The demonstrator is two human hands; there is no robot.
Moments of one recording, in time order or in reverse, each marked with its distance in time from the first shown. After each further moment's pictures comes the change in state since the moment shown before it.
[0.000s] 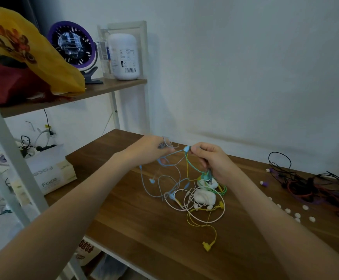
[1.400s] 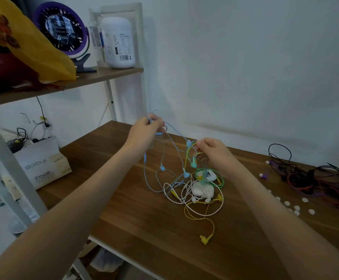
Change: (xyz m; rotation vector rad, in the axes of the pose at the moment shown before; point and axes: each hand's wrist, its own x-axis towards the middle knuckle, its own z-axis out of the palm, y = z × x) left_hand 0.014 0.005 0.014 -0.639 0.469 -0.210; right_hand 0.006 0.013 -0.009 -0.160 0.147 0.162
